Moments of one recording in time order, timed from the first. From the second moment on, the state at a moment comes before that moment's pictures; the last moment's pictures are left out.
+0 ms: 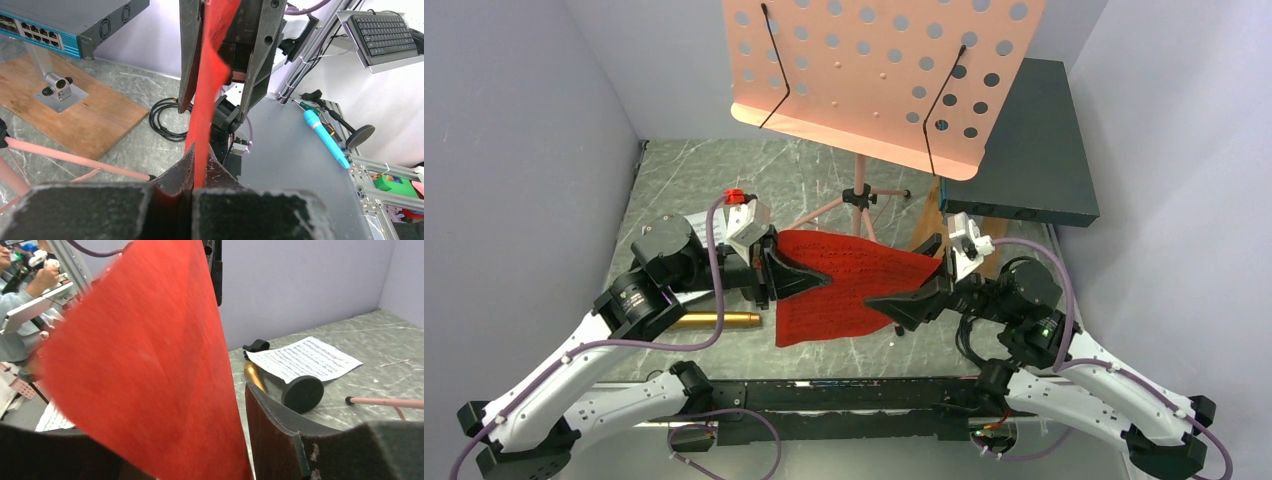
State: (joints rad) left arm -0.85 0.82 1.13 -0.24 0.63 -0.27; right arm 0.97 0.64 0.81 0.07 -0.41 0.35
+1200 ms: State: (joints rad) left arm -0.84 1.12 1.85 -0.80 -0.25 -0.33; right arm 0.93 1.00 1.58 -0.26 0.08 0.24
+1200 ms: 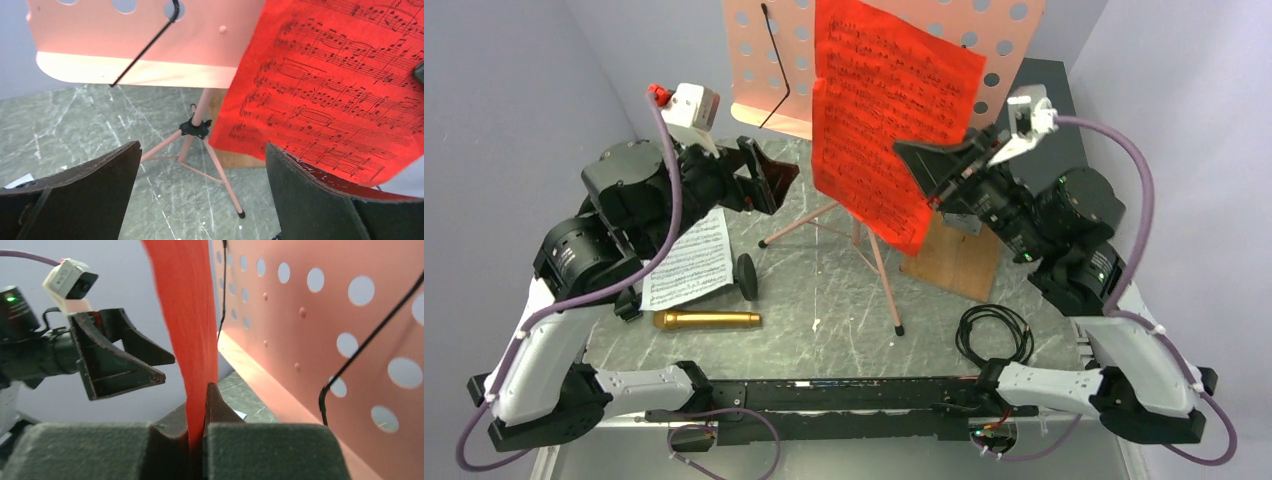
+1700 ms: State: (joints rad) left arm -0.60 1.48 2.27 -0.89 -0.24 -0.29; right arm 0.90 1.33 1.97 -0.36 0.22 0.10
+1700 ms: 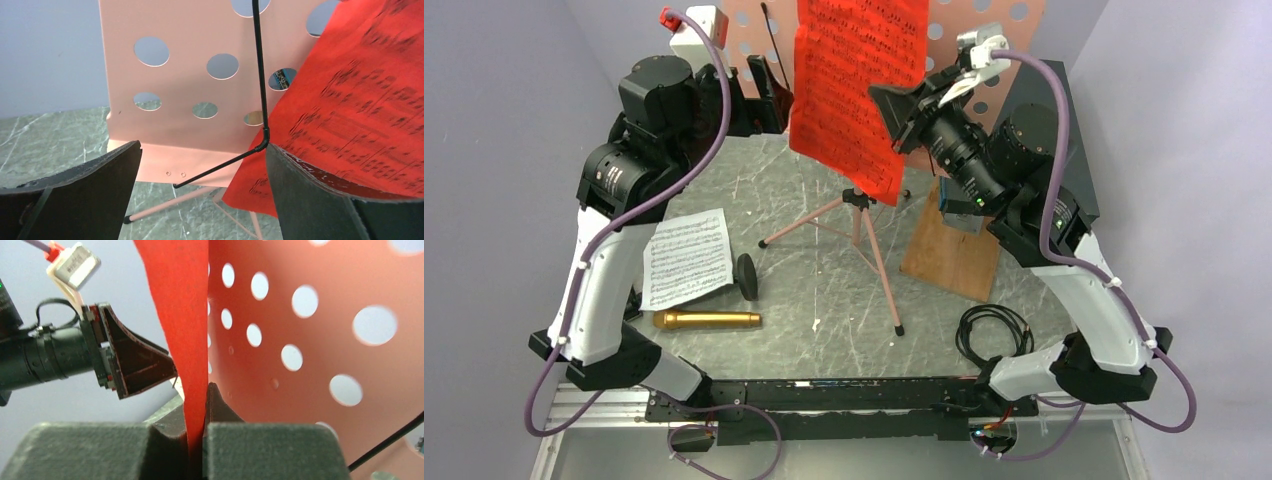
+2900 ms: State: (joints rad) left arm -0.49 1.47 2.18 -0.60 0.08 -0.39; right arm 0.90 1.46 2.13 -0.30 0.26 -0.09
